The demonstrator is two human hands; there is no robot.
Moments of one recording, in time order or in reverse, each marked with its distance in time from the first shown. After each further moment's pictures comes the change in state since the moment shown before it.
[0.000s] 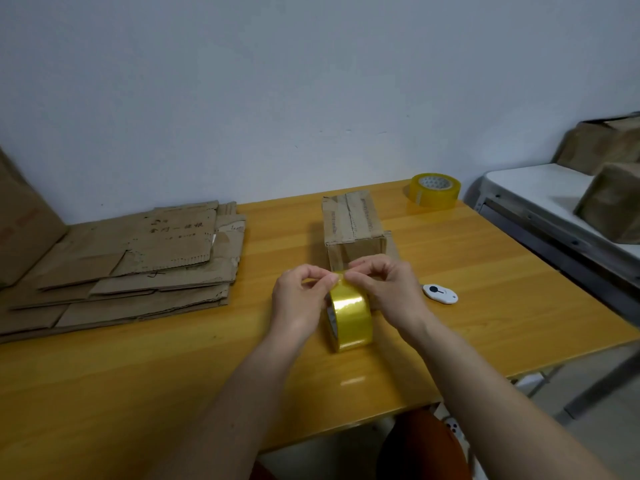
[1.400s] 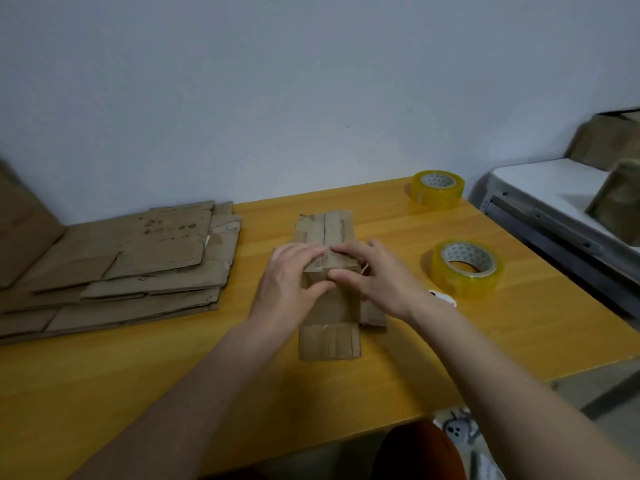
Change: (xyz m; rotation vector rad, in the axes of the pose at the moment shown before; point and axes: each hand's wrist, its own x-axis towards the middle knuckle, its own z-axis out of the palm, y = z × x) left_hand 0.029 0.002 -0.004 0.682 -0.031 0.509; right_hand 0.045 0.012 -0.018 -0.551 -0.245 -0.183
